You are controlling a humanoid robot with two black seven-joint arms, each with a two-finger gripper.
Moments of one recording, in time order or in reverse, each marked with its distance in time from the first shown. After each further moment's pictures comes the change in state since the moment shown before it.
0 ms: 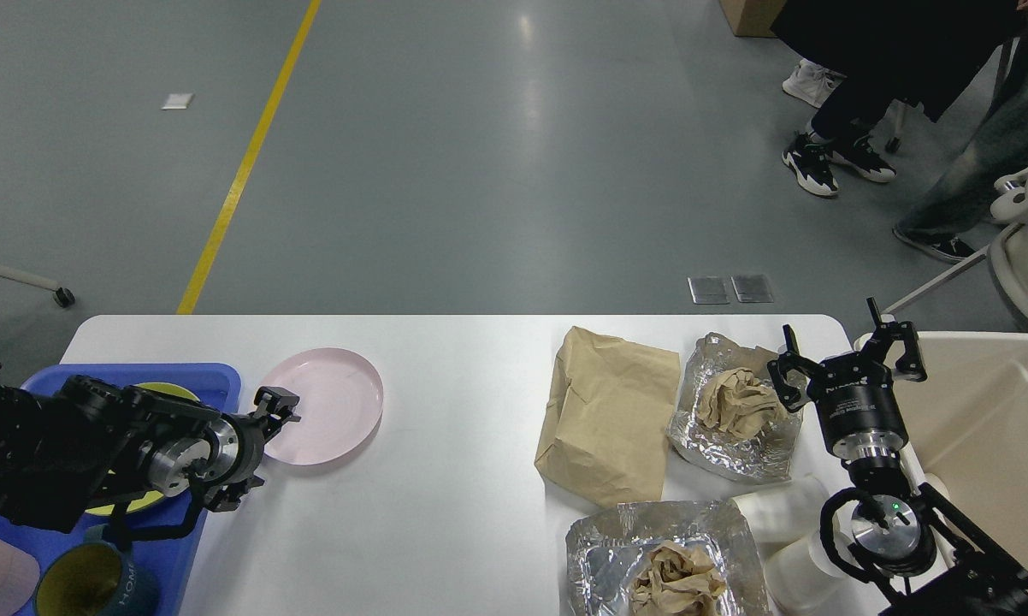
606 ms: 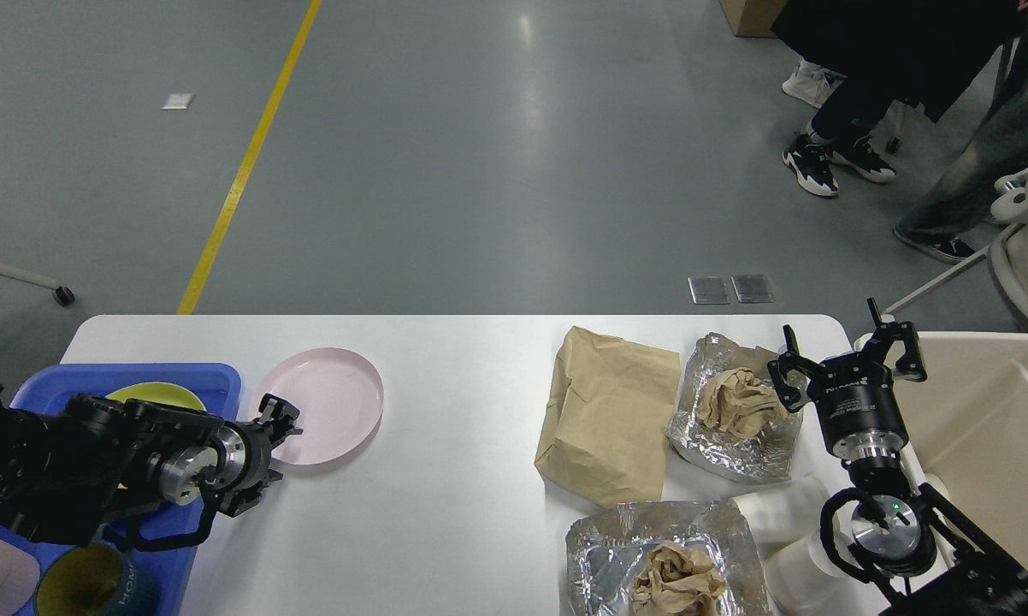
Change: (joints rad) left arm 0.079 0.000 -0.090 0.061 -0.017 0.003 -0.004; right arm -0.001 0.000 0.000 0.000 0.000 0.000 0.000
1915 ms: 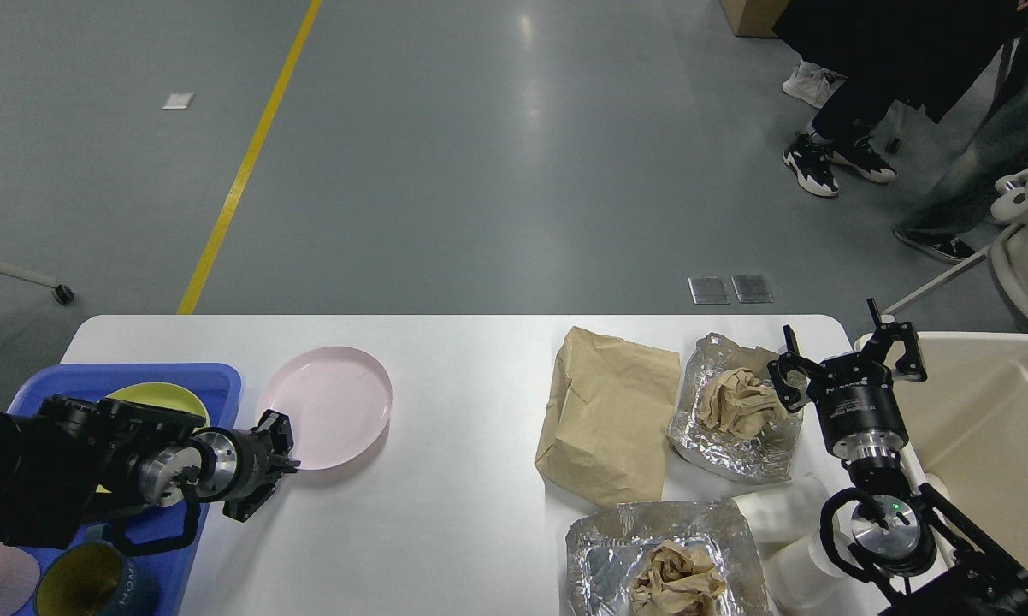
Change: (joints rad) left arm -0.024 0.069 -0.024 -0.070 0.001 -0.089 0.026; right arm 0.001 0.000 0.000 0.000 0.000 0.000 0.000
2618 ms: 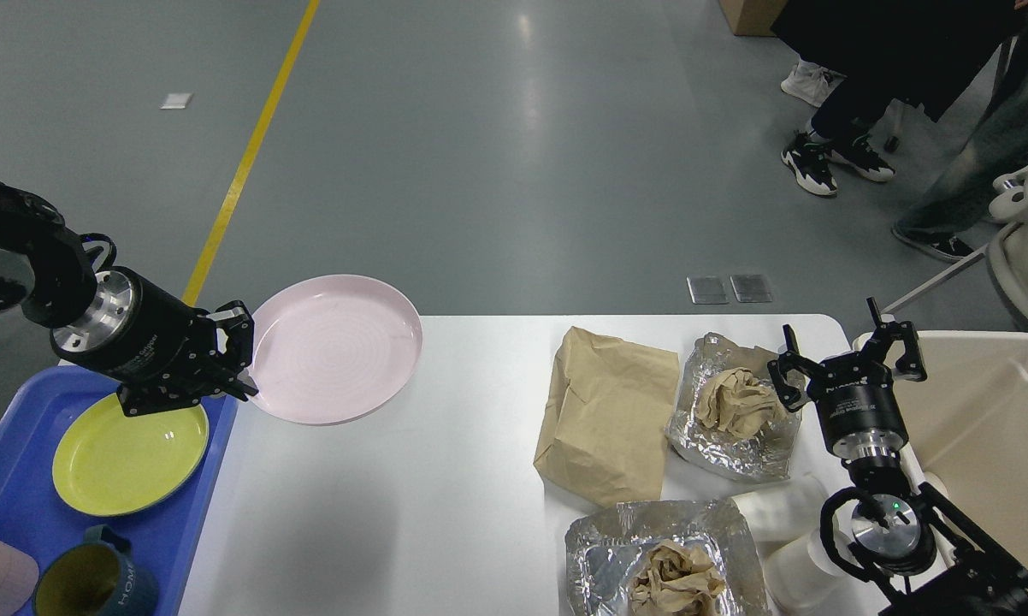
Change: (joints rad) left arm -0.949 0.088 0.517 -0.541 0.222 -0.465 0.090; right arm 0.001 0.000 0.000 0.000 0.000 0.000 0.000
